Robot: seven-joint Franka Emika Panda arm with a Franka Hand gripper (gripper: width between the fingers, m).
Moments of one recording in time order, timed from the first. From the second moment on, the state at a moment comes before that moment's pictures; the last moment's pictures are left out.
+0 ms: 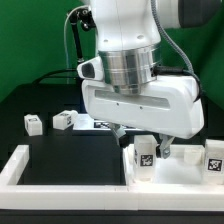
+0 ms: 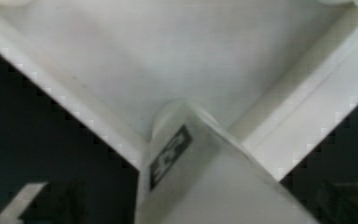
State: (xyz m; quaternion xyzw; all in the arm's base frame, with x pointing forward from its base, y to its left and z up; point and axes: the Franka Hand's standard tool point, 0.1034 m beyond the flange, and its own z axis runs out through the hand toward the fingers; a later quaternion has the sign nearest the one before) arm 0.669 -0.015 0.078 -0.93 0.35 0.03 0.07
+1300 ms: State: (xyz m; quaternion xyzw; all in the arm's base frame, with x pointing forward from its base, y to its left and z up) arm 0.673 -0.013 0.075 -0.85 0.52 -0.01 0.04
